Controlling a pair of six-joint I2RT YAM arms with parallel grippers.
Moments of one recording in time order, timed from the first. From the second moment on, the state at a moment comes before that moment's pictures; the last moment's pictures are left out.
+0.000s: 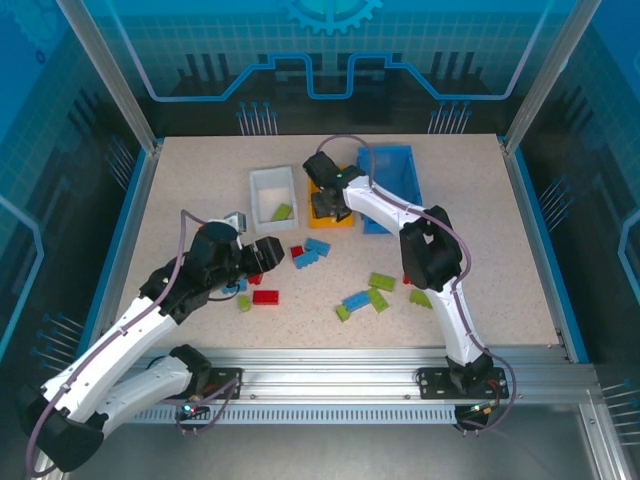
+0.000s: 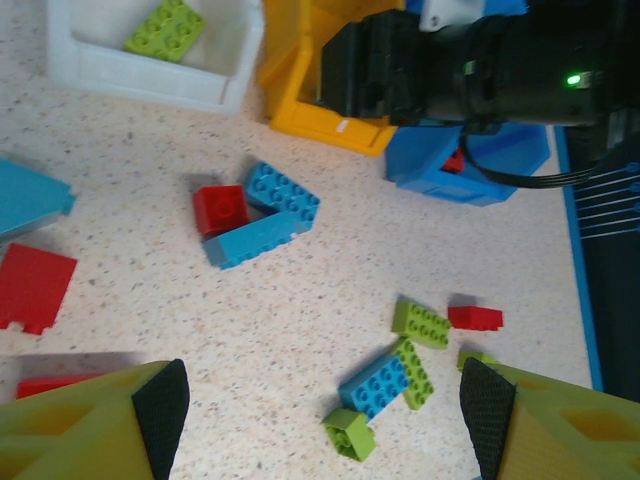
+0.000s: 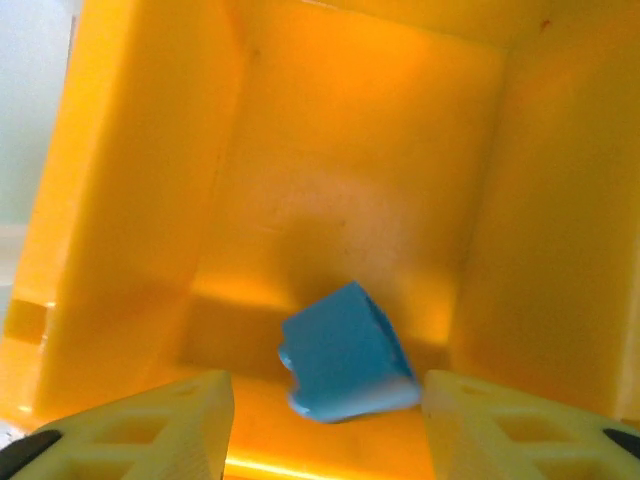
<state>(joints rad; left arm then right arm) -0.54 0.86 0.82 -0.62 0.02 -0.85 0.63 2.29 1.98 -0.83 0.24 0.33</state>
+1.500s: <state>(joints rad) -0.39 1.16 0.56 -0.70 -0.07 -0.90 1.13 1.43 0.96 -0.25 -0.10 0.49</state>
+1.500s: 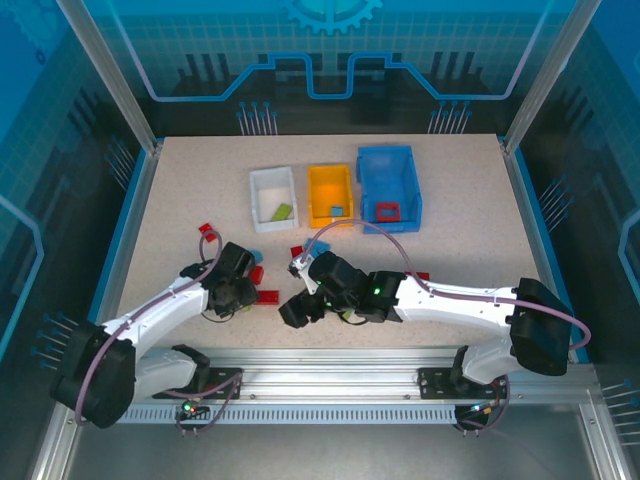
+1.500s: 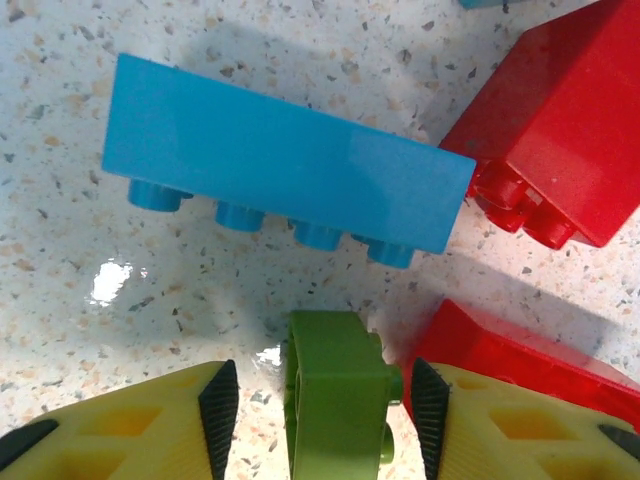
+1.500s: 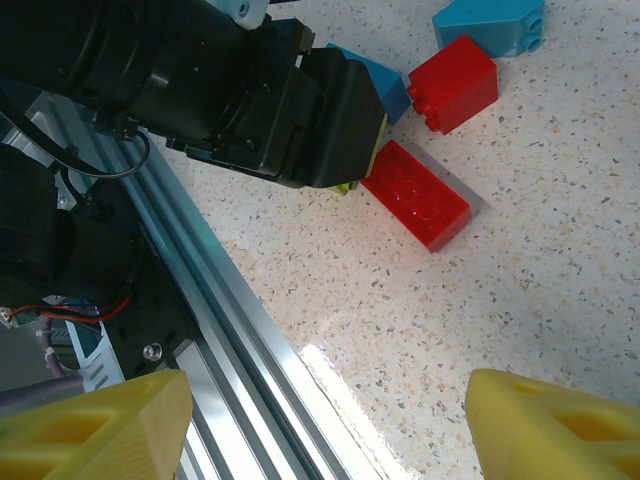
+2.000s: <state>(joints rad) -0.39 1.11 0.56 -0.71 -0.08 -0.87 1.13 1.40 0.94 -0.25 -0.04 0.51</state>
